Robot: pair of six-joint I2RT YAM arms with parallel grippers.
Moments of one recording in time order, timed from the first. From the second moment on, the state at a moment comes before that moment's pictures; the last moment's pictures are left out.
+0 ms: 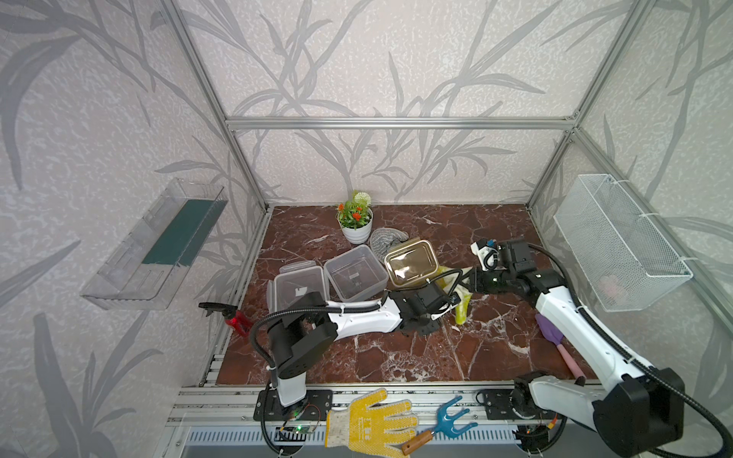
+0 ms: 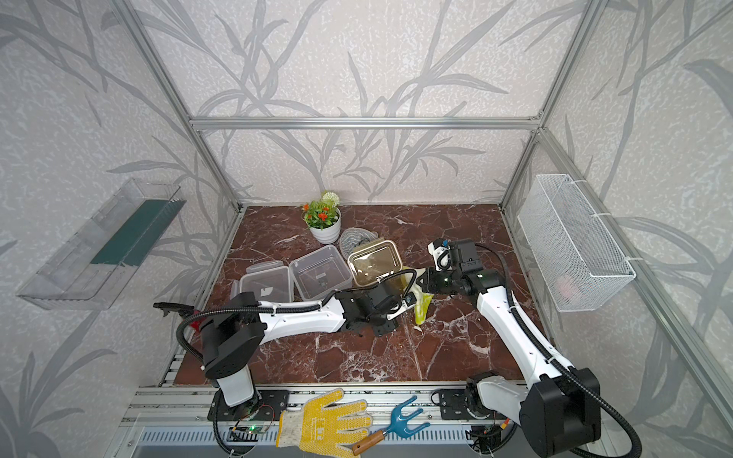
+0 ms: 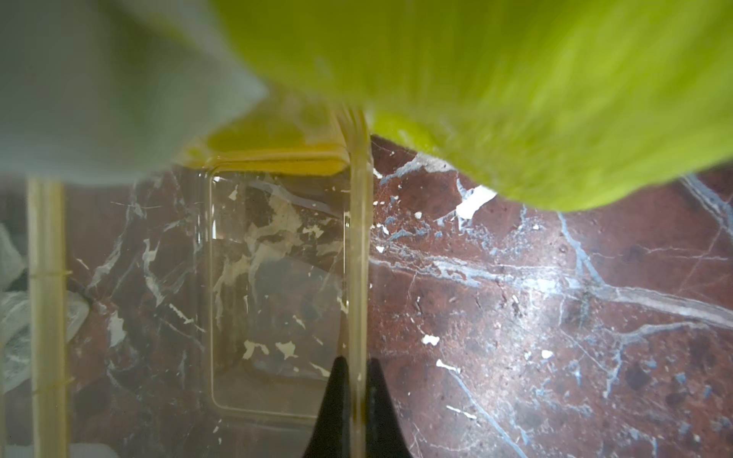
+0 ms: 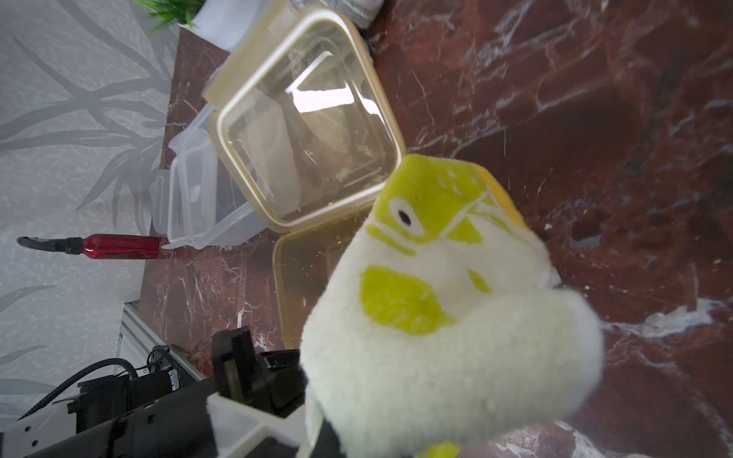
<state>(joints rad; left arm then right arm) -1.08 1.80 1.13 -0.30 -0.12 0.18 0.24 1.19 0.89 -0.64 -0.48 0.35</state>
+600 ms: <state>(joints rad) -1.09 1.79 1.09 -0.18 -0.05 0.28 0.40 1.51 0.87 -0.48 -0.38 0.41</state>
